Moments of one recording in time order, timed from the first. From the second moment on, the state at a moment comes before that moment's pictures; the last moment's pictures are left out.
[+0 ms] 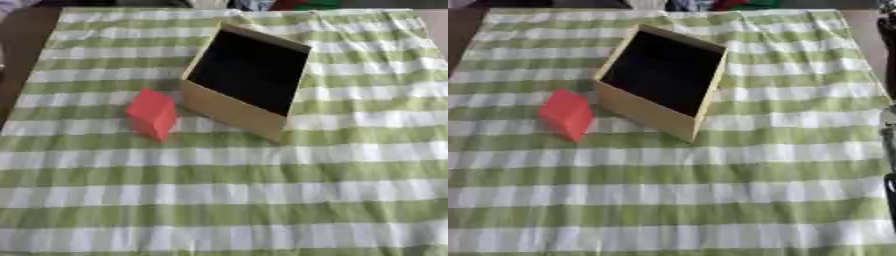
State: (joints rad) left arm -0.39 0.47 0.08 -1.98 -0.31 -0.14 0.25; right arm -0.43 -0.44 -0.05 -1.98 -0.07 0.02 -0.24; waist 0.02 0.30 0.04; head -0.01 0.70
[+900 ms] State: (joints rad) left arm -0.64 0.87 -0.22 -1.67 -0.58 -0.31 -0.02; right arm -0.43 -0.45 -0.04 -1.98 -0.07 0.02 -0.22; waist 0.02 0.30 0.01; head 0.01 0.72
